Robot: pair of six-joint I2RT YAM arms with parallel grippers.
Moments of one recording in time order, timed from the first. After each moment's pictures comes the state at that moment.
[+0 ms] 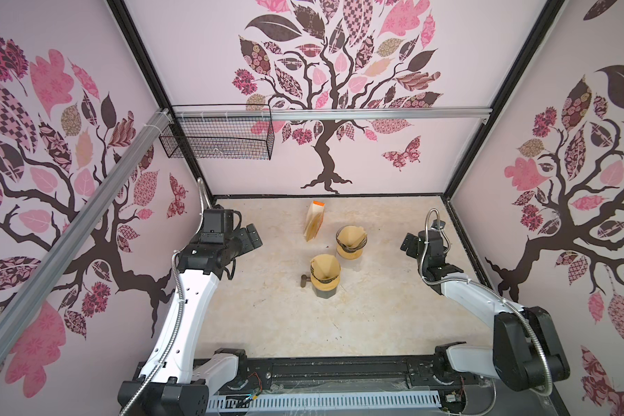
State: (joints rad) left arm -0.08 1.13 1.24 -0.89 -0.10 -0.44; right arm 0.17 1.30 0.62 0.21 0.45 0.36
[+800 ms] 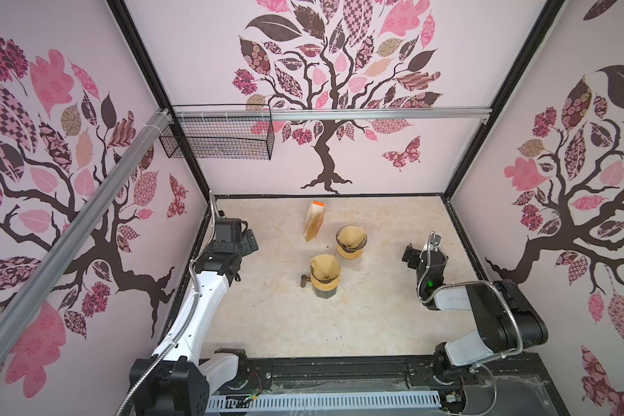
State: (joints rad) left arm -0.08 1.17 0.99 -0.52 -0.32 -0.34; right arm 0.10 1.53 0.36 0.88 0.41 0.15
